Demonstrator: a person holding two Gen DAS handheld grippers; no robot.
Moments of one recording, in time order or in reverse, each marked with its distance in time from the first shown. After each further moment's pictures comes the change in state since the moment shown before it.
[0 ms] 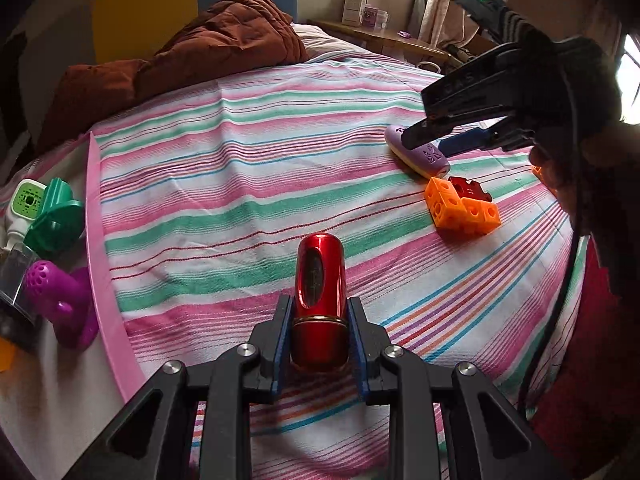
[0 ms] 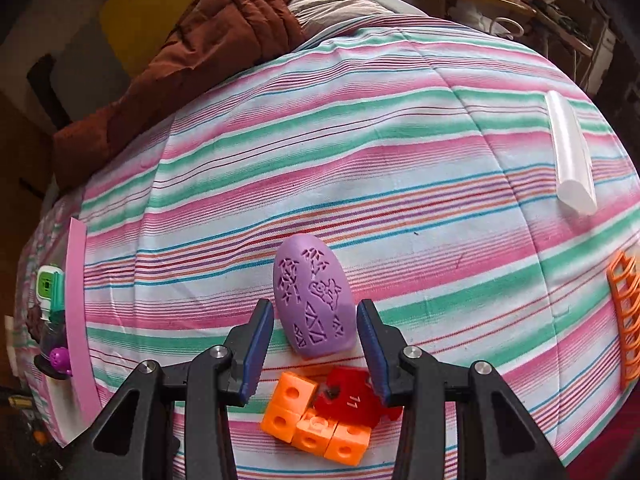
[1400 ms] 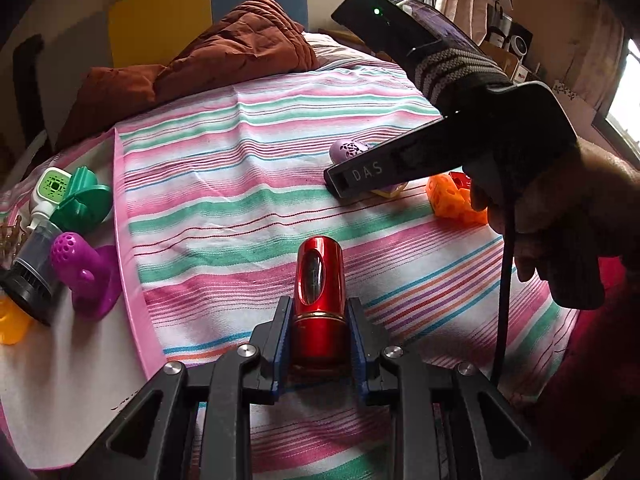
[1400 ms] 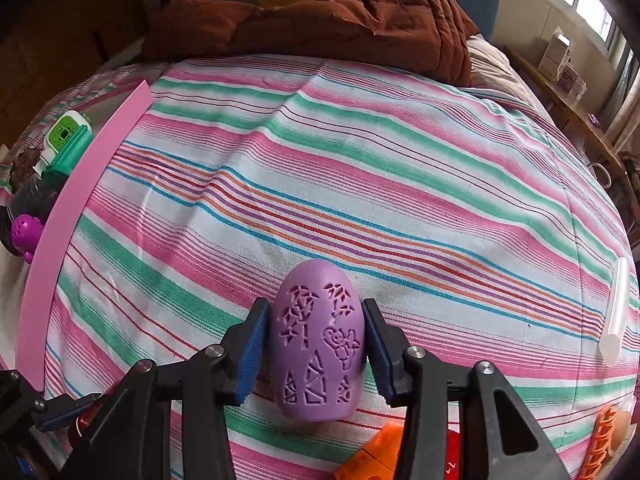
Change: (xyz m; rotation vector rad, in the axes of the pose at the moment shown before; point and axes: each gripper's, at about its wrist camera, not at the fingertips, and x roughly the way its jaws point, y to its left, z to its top) left arm -0.017 -0.007 -0.019 -0.014 -0.033 0.056; right arm 0.036 0.095 -0.034 -0.530 -0.074 -0.023
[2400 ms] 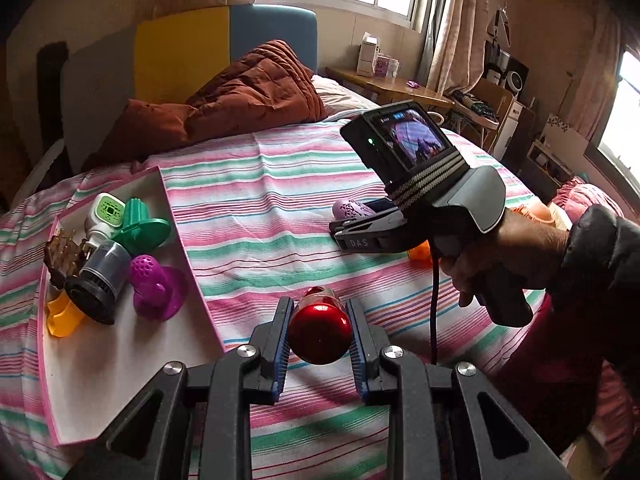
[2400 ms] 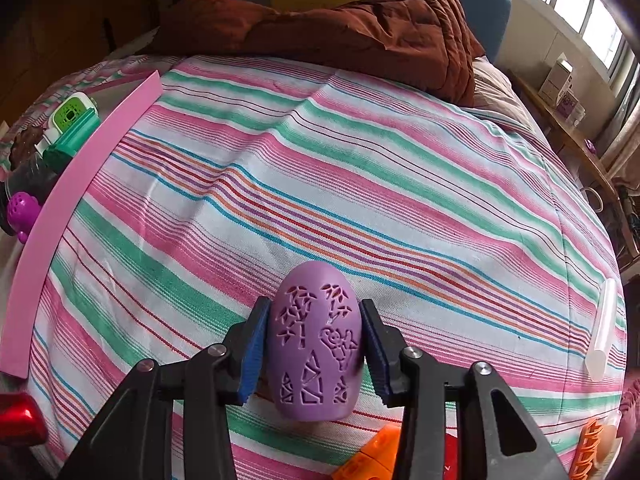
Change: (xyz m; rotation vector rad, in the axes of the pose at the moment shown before) left arm -0.084 0.012 0.005 -0.056 -0.128 -0.015; right arm -0.006 0.009 -0.007 -0.064 -0.035 -0.048
